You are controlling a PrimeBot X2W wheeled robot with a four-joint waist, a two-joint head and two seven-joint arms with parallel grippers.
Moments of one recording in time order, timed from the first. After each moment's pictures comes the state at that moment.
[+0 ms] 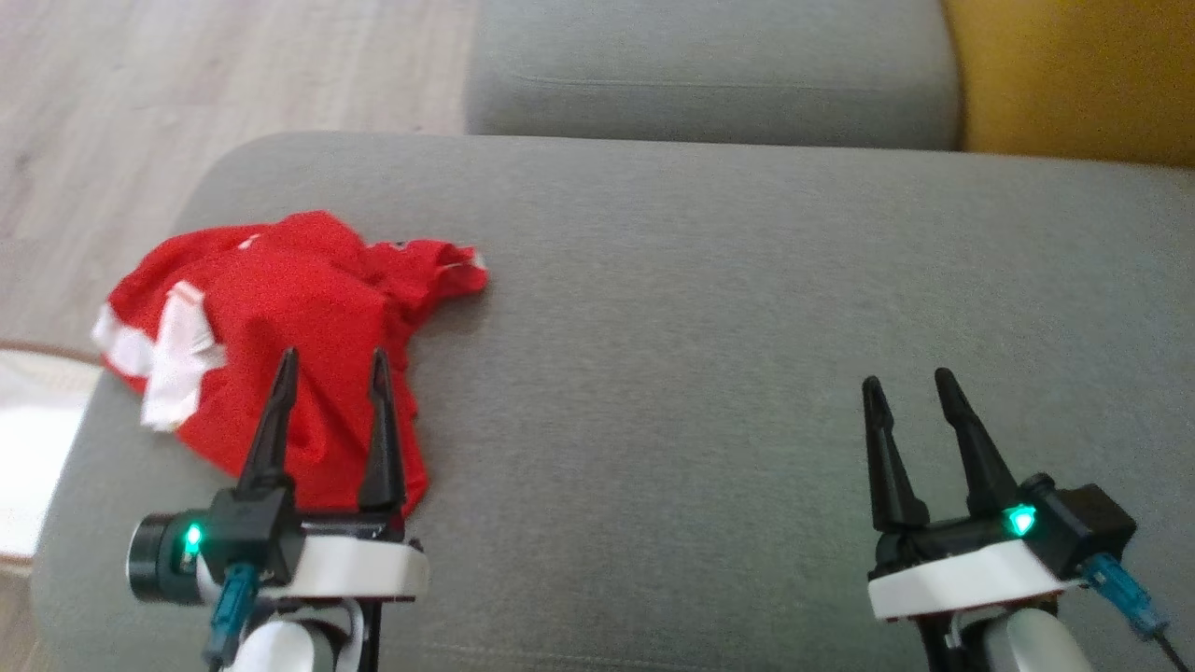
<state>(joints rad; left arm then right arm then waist) 0.03 0.06 -0.20 -0.06 -0.04 0.16 -0.25 0.03 -0.04 0.14 0.11 0.23 0.13 -0.25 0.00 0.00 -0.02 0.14</state>
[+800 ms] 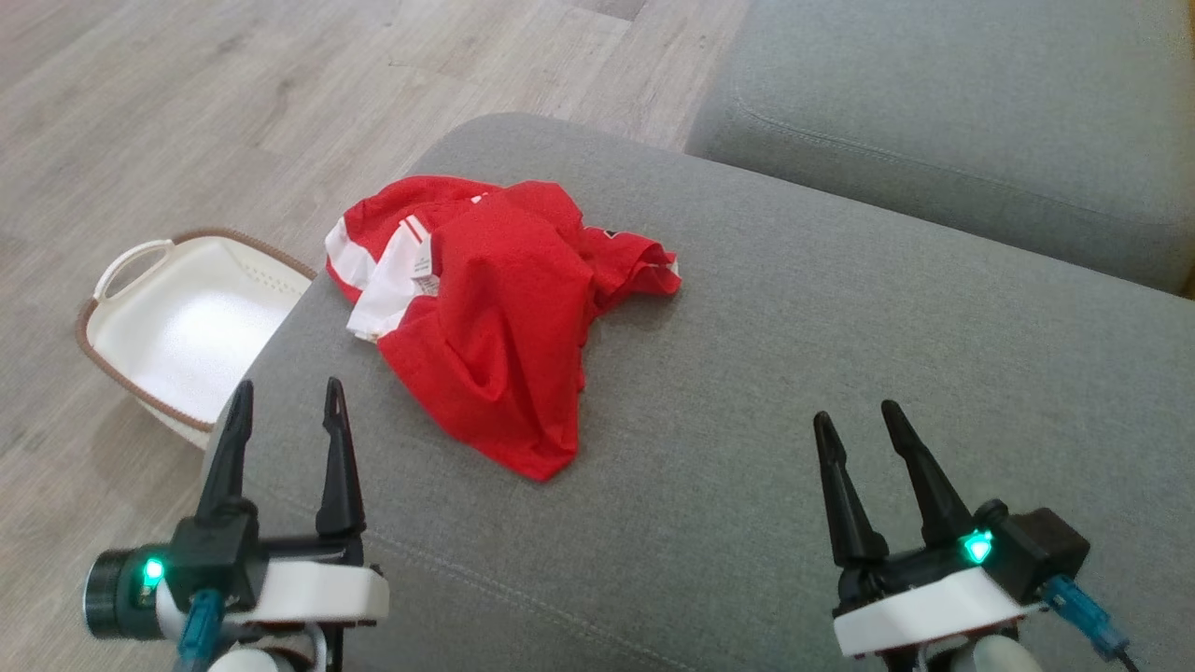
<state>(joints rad) 0.09 0.06 -0.12 -0.06 -0.02 0.13 -0.25 0.06 -0.04 0.22 0.11 0.26 0.13 -0.25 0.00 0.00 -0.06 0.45</state>
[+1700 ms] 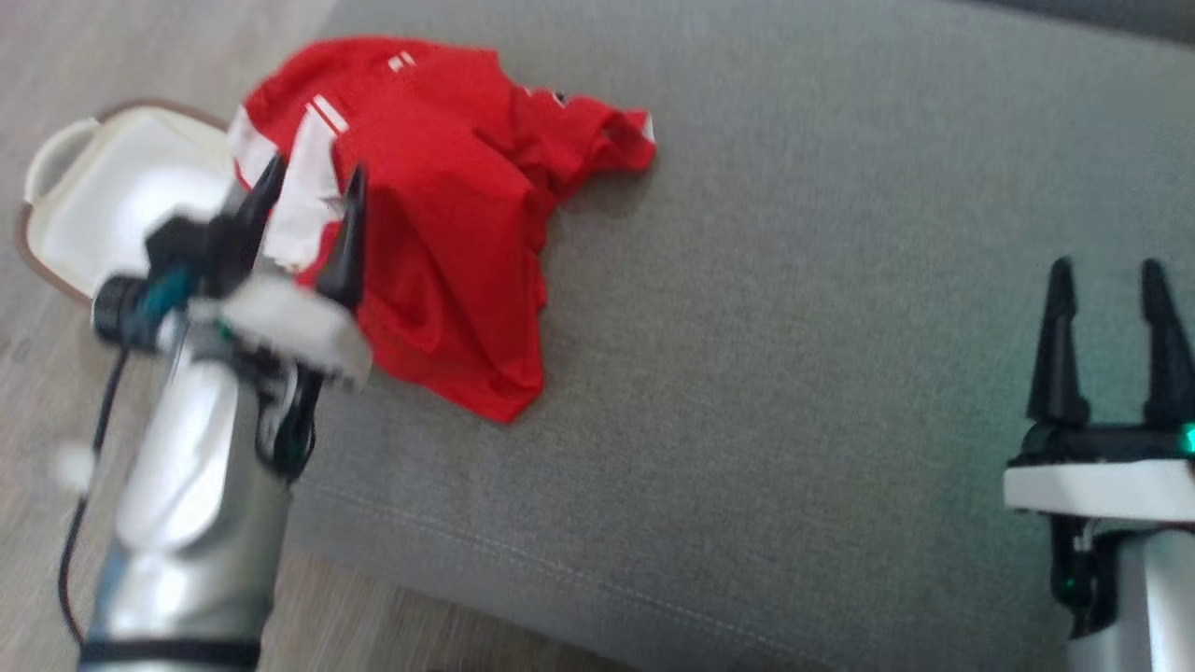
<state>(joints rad) -0.49 0.13 -0.16 0.46 -0.15 -0.12 -0.18 -0.08 -0.04 -0.13 0.03 0.11 0.13 -0.25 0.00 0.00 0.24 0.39</state>
